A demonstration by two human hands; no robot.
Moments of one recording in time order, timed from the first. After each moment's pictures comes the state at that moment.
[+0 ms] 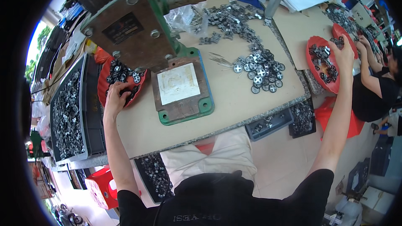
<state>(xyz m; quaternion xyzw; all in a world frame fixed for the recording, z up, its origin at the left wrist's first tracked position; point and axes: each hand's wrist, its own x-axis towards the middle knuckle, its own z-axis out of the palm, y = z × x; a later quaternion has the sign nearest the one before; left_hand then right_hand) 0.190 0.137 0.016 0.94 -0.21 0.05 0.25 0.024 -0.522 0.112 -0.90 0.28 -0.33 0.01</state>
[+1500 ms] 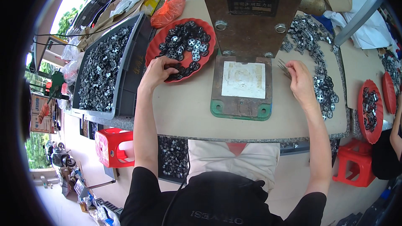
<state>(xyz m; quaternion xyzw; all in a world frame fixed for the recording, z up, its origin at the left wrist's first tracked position) 0.184 0.160 0.023 0.96 -0.09 -0.02 0.27 0.125 -0.257 -0.011 -0.92 -0.12 -0.20 0.32</state>
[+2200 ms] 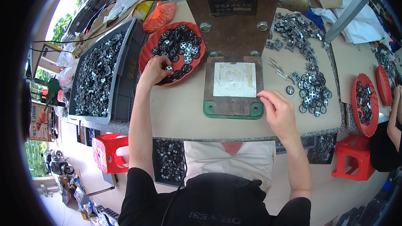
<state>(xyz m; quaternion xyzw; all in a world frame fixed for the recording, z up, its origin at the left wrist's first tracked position) 0.201 0.158 0.011 0.98 -0.10 0.04 0.16 0.042 -0.191 0.019 -0.88 -0.07 -0.13 0.46</state>
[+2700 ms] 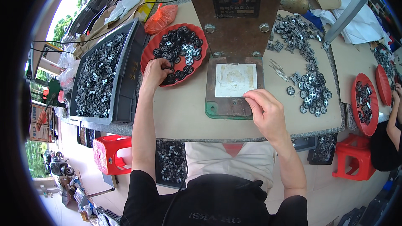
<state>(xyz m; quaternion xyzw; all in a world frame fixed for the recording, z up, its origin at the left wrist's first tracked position) 0.201 0.161 0.000 0.98 -0.08 0.08 0.16 0.046 -0.159 0.027 -0.85 -0.11 -0.20 0.47</state>
